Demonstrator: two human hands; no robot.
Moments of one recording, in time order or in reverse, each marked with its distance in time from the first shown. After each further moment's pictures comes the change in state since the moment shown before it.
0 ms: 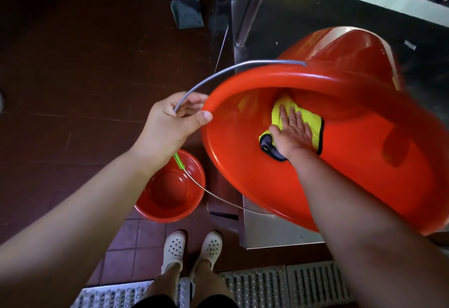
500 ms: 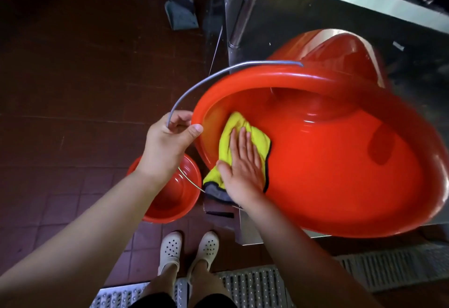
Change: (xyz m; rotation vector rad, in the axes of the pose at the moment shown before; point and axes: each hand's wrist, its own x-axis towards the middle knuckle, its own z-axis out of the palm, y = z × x) left_hand -0.024 -0.019 0.012 -0.033 0.190 -0.068; right_hand -0.129 -0.079 0.027 0.237 0.188 -0.327
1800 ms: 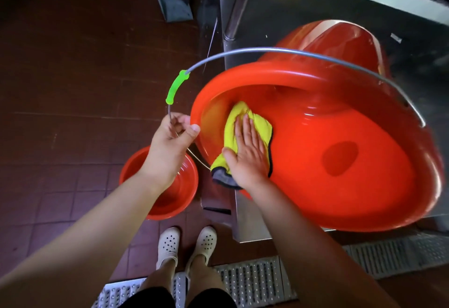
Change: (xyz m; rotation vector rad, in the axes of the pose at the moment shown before) left_hand 0.002 -0.026 0.006 -0.127 -0.032 -0.101; right_hand 0.025 0.023 -0.002 -0.058 0.014 0.023
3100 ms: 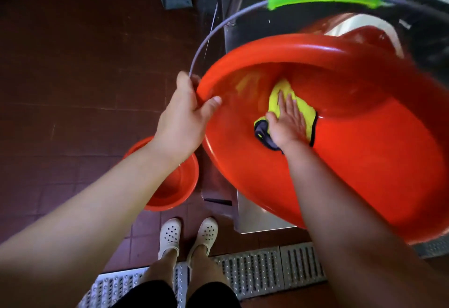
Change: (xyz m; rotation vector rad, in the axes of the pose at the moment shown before) left_hand 0.016 0.023 0.025 0.632 -0.049 0.243; right_hand 0.063 0.086 -0.012 -0.023 -0.062 0.331
